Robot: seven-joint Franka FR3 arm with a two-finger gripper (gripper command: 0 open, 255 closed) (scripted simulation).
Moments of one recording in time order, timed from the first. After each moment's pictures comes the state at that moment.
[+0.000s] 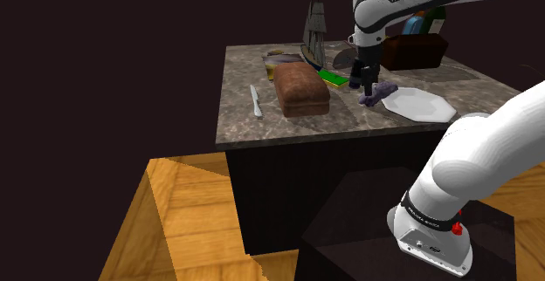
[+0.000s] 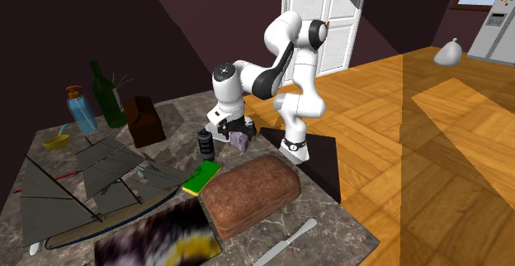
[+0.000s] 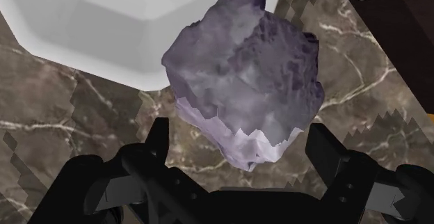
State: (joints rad) arm -0.07 -0.43 -0.42 -2.39 -0.31 1.71 -0.46
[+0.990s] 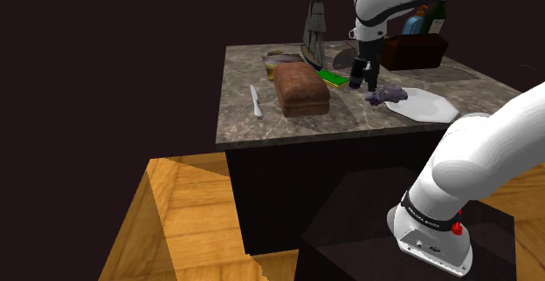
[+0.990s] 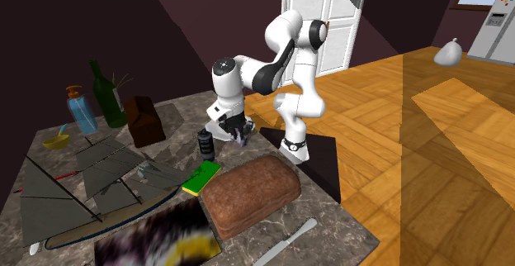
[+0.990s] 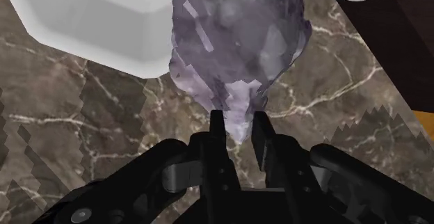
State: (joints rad) arm -0.07 -0.44 -0.41 -2.35 -0.30 1.67 -0.46
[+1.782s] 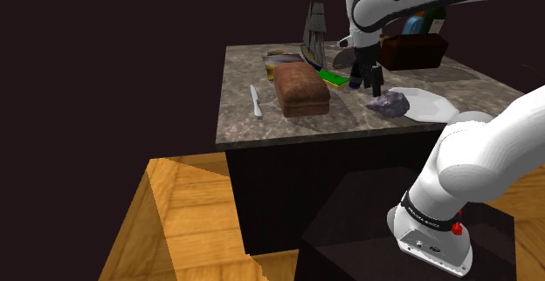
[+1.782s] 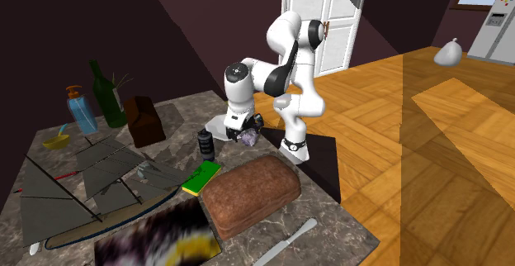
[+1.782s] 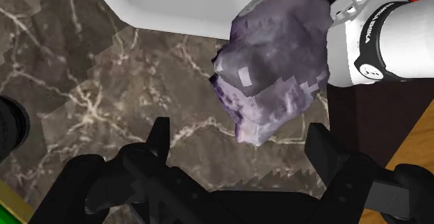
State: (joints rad) arm 0.05 -0.49 -0.43 -2.40 -0.35 1.61 -0.90
